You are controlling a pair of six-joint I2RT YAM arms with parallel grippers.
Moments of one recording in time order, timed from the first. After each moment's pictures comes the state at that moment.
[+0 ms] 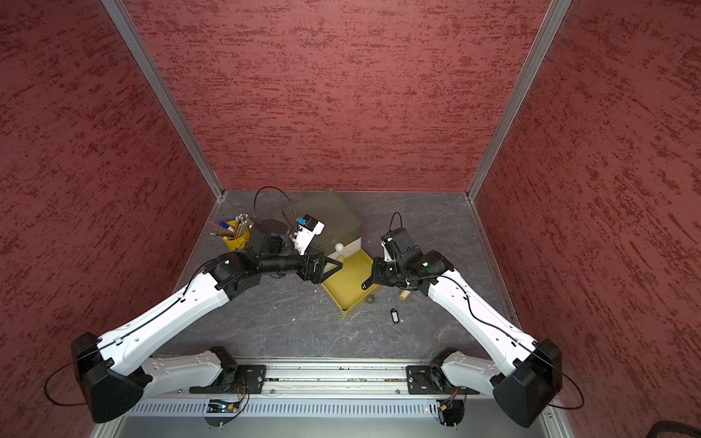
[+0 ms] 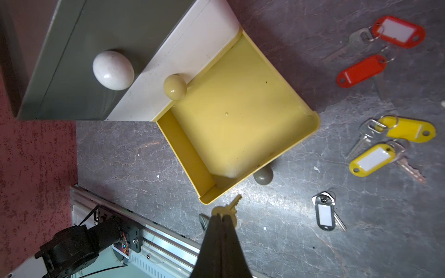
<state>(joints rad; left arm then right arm) -0.73 1.19 1.10 -0.46 0.38 -0.32 0.59 1.17 1.09 -0.88 -0.19 0.69</state>
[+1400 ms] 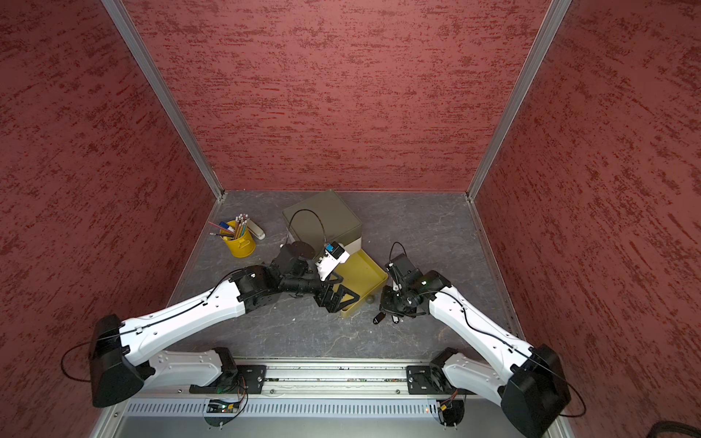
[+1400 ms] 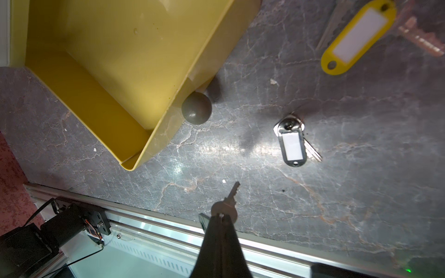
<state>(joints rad) -0.93 1.25 1.02 -0.40 0.36 -0.31 0.60 1.11 0.80 -0.92 -0.24 0.81</state>
